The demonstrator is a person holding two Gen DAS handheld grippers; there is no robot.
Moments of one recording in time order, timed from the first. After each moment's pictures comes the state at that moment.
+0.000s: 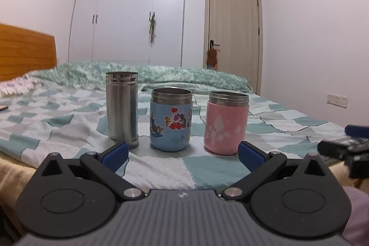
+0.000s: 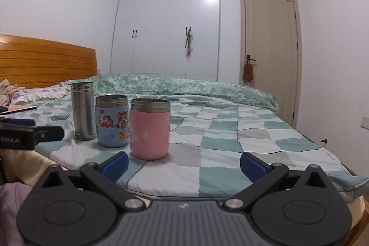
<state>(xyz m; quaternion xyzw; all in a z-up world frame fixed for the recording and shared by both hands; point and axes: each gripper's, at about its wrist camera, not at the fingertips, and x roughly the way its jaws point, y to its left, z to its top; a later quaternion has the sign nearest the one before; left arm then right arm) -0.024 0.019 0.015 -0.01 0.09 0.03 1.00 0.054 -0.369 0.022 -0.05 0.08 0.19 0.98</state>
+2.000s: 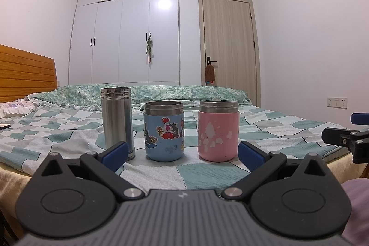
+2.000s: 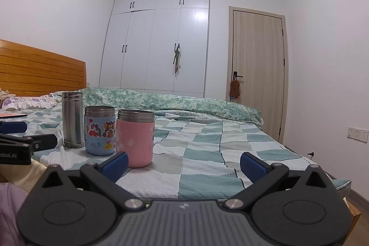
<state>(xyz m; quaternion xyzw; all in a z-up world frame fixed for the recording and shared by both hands) -0.034 -0.001 0.001 0.02 0.04 0.03 1.00 0.036 -0.384 0.017 -0.05 0.04 0.16 0.98</state>
